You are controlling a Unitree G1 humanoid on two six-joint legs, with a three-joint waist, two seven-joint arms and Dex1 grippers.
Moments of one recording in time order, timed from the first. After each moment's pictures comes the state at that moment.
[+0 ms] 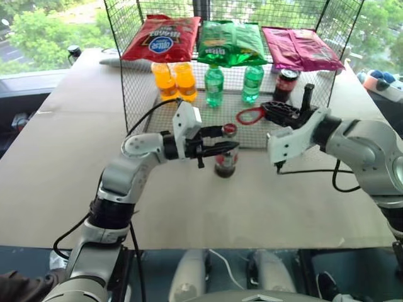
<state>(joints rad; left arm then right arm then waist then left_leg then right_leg) -0.56 0.52 -0.11 -0.12 -0.47 0.39 -1.03 -0.61 -0.80 0.25 -0.38 -0.54 -0.10 0.71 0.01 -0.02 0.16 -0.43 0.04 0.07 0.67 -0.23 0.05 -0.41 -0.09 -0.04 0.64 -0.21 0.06</state>
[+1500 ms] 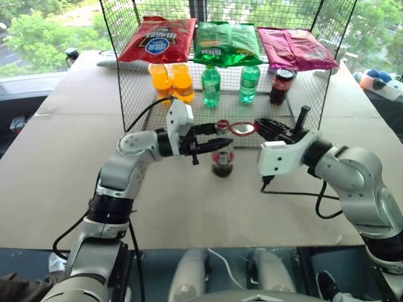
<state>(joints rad) -0.58 0.52 -0.08 -0.02 -0.48 0.32 -1.09 -0.42 -0.61 0.23 -0.58 -0.58 0.12 0.74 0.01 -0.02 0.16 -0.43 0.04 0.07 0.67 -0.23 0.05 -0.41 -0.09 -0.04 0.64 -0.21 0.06</state>
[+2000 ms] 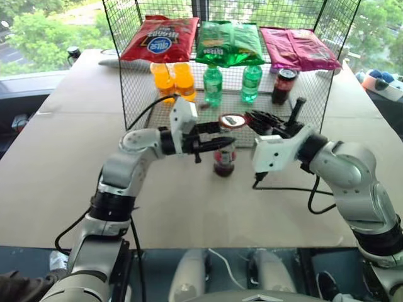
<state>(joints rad) -0.61 0.51 -0.10 -0.02 -0.47 0.34 -1.08 -0.49 -0.54 0.23 -0.61 -0.55 0.10 0.72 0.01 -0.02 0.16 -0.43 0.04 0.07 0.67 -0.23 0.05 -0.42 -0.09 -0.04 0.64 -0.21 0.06</state>
